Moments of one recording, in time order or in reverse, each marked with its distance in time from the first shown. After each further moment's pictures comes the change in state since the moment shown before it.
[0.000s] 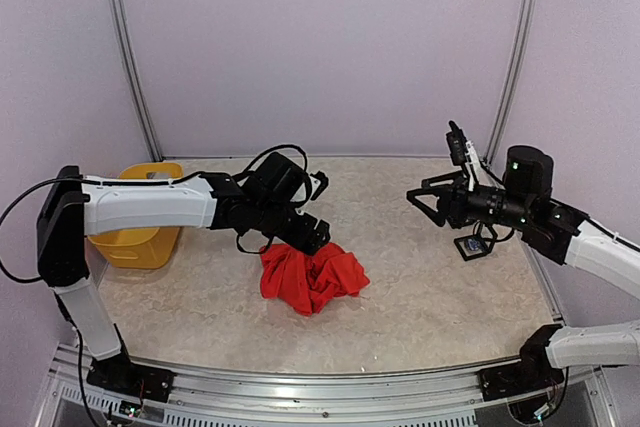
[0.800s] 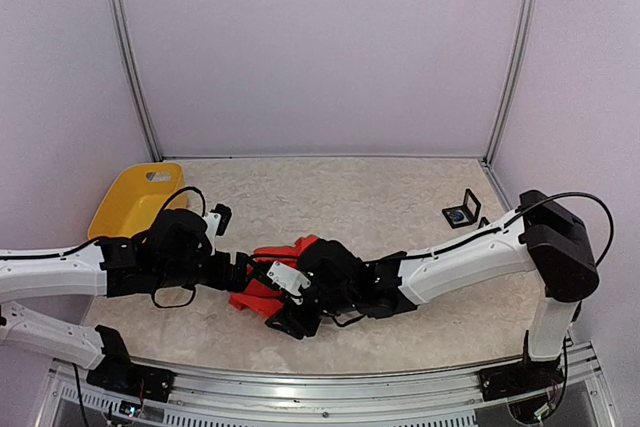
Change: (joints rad) left arm 0.031 -0.704 -0.733 0.161 -0.074 -0.327; right arm 0.733 0.912 0.391 0.072 0.352 -0.098
